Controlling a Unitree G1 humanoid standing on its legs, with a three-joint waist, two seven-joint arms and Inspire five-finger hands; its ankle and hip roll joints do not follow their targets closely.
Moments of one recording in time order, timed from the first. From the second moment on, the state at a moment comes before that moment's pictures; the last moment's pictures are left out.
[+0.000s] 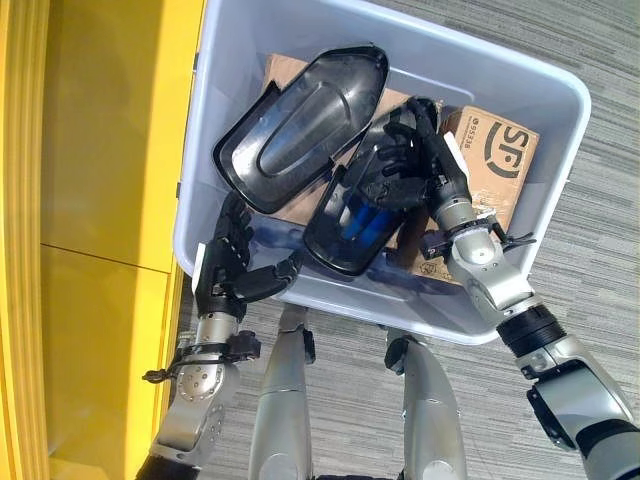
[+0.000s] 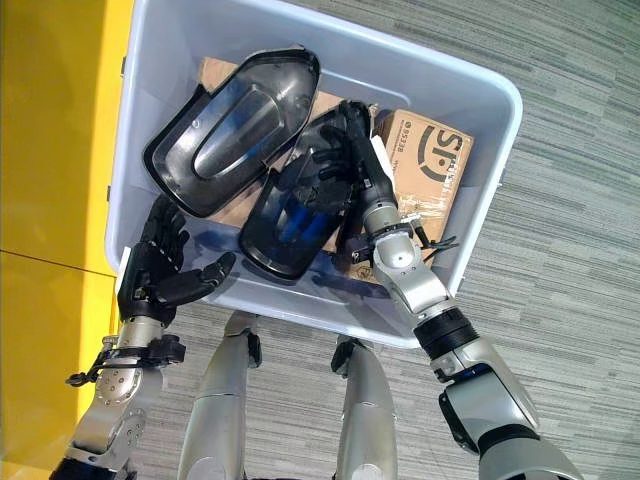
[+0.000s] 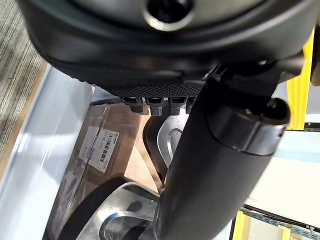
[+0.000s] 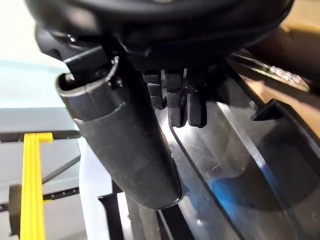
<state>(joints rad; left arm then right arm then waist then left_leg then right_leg) 0.01 0.44 -0.17 -0.13 -0.47 -0.24 0.25 -0.81 -0.49 0.42 0.37 0.38 -0.05 -0.24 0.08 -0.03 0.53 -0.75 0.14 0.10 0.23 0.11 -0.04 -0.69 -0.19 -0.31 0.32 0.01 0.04</state>
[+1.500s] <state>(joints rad) 0.01 0.46 -0.19 -0.13 -0.47 -0.29 0.23 -1.03 -0.64 0.53 0.47 0.12 -0.02 -0.26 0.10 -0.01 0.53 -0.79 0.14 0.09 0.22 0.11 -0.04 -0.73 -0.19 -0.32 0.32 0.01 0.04</state>
